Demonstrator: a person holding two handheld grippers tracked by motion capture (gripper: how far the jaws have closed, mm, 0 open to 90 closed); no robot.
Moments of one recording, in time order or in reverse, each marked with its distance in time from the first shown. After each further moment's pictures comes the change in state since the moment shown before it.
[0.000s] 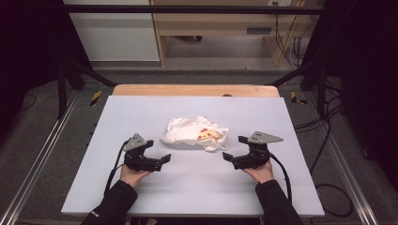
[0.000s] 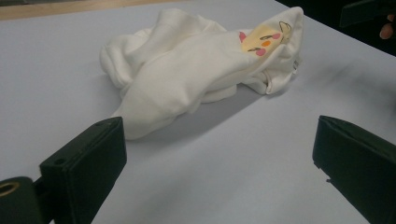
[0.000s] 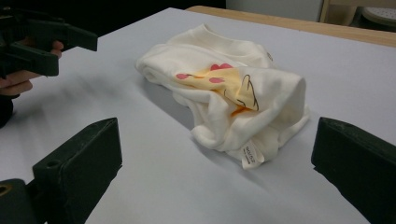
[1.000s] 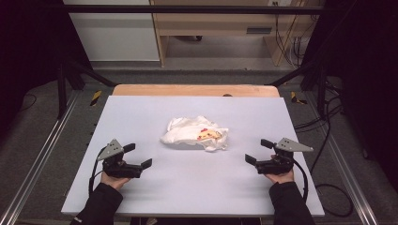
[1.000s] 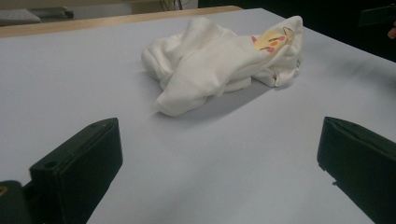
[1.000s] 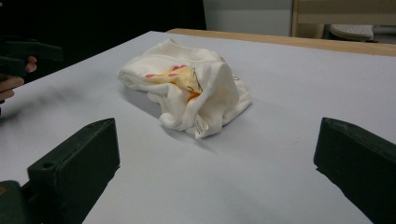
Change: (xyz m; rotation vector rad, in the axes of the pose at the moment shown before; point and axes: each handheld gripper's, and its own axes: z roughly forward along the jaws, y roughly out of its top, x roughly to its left) left arm 0.027 -0.022 -0.054 -0.076 0.008 0.023; right arm -0.030 -0.026 -0.060 -0.103 -0.054 0.049
